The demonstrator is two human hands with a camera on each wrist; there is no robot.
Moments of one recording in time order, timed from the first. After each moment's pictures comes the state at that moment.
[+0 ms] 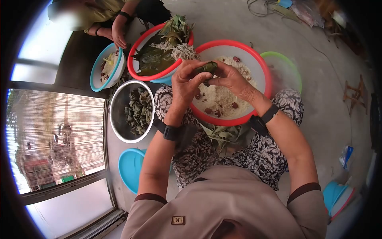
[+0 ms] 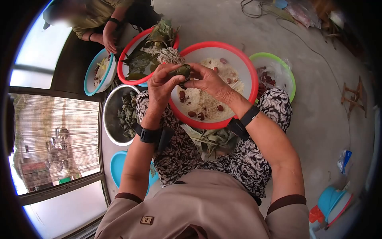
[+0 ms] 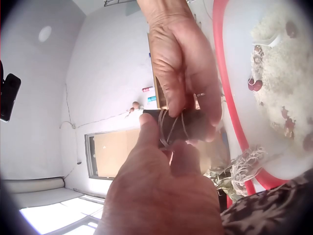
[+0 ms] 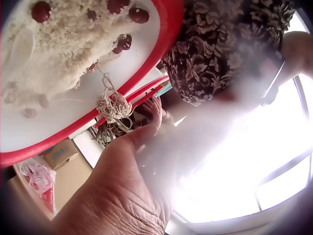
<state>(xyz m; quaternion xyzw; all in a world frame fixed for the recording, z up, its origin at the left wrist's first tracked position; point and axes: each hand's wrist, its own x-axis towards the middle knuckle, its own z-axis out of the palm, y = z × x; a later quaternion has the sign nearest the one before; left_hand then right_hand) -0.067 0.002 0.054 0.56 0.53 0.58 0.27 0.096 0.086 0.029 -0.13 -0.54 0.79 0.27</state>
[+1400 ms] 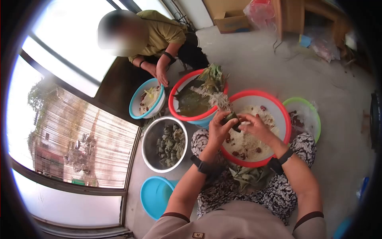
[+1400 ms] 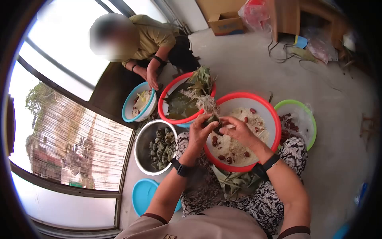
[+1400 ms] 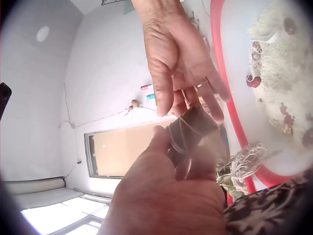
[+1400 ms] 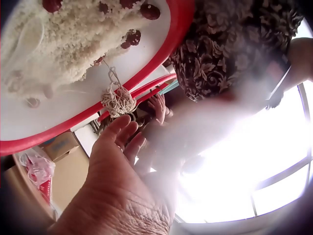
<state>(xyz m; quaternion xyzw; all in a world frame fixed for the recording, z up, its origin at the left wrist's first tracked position) -0.072 0.003 0.042 0.49 0.59 0.58 0.28 0.103 0.088 0.029 -0.19 -0.62 0.72 0.25</state>
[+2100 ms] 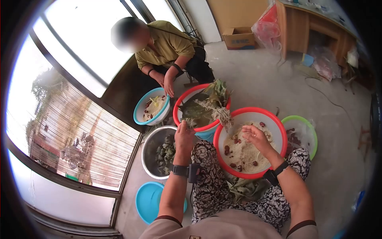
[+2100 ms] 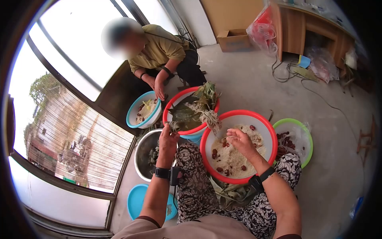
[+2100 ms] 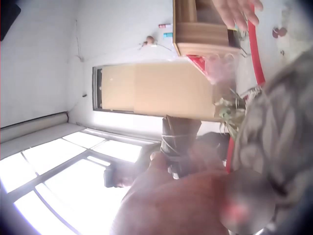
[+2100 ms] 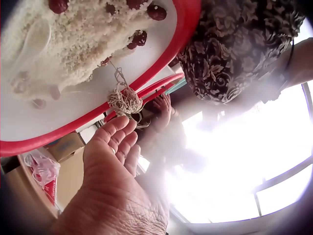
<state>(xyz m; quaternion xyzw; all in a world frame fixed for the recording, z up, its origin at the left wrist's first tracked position) -0.181 -0.042 0.060 0.15 0.46 0.81 0.35 0.110 0.099 0.012 -0.23 -0.63 0.69 0.29</state>
